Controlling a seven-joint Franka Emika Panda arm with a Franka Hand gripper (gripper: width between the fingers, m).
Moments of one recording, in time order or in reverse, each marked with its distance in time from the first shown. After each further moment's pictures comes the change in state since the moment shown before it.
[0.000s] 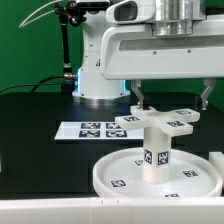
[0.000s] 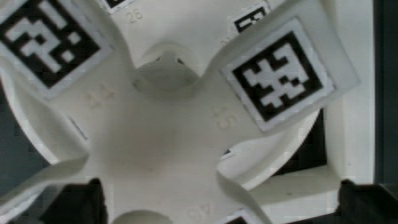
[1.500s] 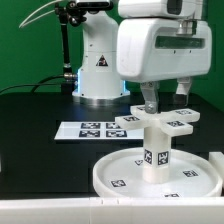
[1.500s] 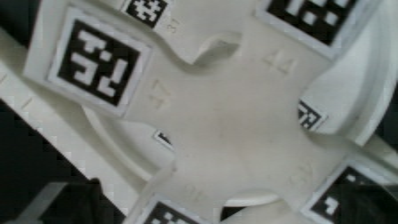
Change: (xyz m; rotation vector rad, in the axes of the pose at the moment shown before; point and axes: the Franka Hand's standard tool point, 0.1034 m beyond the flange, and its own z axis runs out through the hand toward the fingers) arm 0.002 0.008 -0.001 -0.092 -0.030 -1.187
